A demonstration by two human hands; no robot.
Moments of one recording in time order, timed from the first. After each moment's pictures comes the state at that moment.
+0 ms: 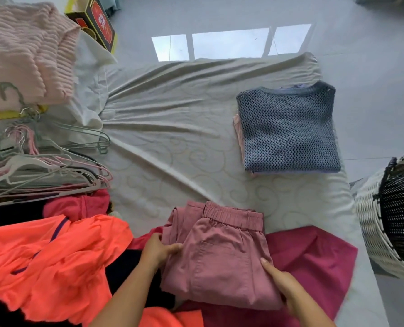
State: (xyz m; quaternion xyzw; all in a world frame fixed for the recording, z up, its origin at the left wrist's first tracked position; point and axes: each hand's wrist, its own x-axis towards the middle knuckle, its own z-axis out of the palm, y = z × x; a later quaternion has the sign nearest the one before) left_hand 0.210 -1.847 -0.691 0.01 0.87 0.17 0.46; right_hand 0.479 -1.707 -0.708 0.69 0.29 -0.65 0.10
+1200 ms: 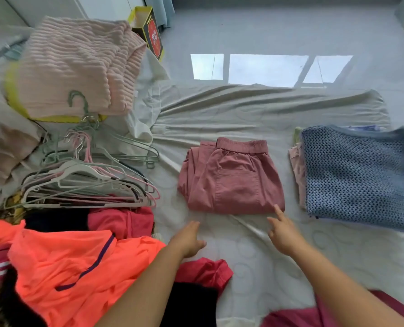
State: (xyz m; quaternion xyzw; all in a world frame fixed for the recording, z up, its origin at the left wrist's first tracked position) left_hand 0.098 -1.816 -0.686 0.29 0.84 0.05 0.46; right_hand 0.262 -1.618 -0.693 0.37 0.85 -0.28 0.26
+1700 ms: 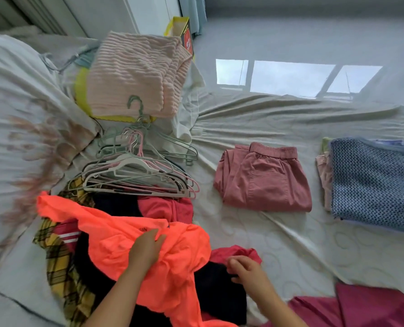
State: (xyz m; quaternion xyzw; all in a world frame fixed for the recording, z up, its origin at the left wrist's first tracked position) left_hand 0.053 -1.992 -0.600 0.11 0.94 0.09 0.30; right_hand 0.246 -1.822 -0.607 0.43 0.58 -0.68 0.13
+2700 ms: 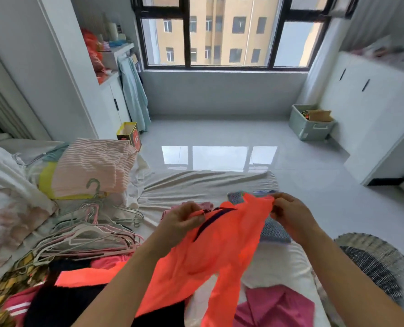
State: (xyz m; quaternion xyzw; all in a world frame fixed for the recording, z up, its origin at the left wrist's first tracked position) left_hand 0.215 -1.847 -0.312 0.37 0.61 0.58 0.39; right_hand 0.401 -1.655 -0.299 0.41 0.51 -0.69 -0.30
